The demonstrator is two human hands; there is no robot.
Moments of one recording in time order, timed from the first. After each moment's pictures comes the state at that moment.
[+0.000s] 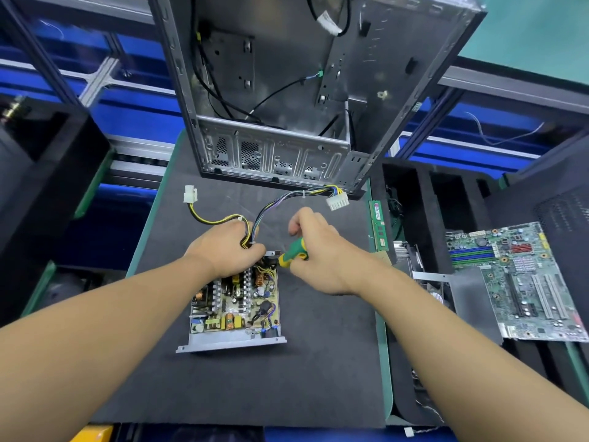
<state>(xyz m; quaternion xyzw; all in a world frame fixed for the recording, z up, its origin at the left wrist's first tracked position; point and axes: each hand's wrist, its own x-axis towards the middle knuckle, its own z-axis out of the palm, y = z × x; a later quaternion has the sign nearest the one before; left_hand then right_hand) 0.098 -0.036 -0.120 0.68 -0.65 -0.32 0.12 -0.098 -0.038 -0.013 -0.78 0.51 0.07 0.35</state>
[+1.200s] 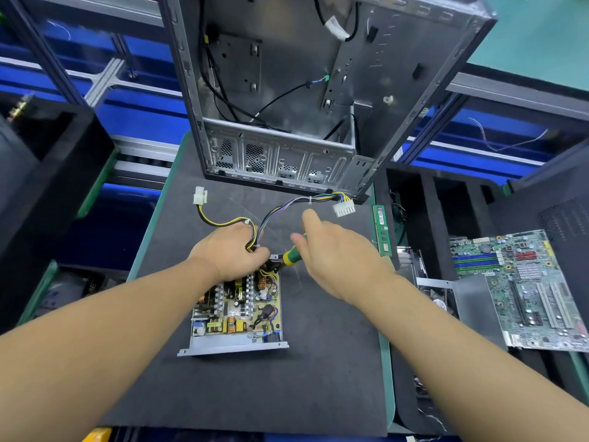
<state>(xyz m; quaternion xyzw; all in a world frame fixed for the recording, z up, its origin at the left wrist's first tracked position) 0.097 -0.036 -0.117 0.68 -0.66 -0.32 0.10 -0.098 -0.038 -0.020 -0.85 0.51 0.04 0.14</state>
